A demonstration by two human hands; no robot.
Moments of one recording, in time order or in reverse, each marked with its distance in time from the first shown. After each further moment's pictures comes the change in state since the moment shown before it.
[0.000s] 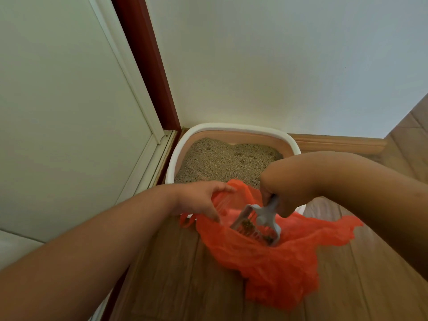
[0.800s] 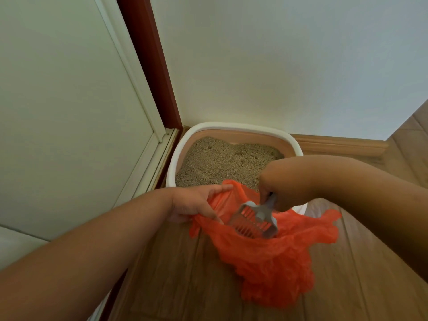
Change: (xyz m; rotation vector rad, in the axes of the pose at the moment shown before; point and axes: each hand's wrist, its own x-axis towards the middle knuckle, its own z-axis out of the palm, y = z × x) left_hand 0.002 -0.027 0.002 -0.392 -0.149 -0.065; right_hand 0.007 -0.002 0.002 -0.067 0.106 0.009
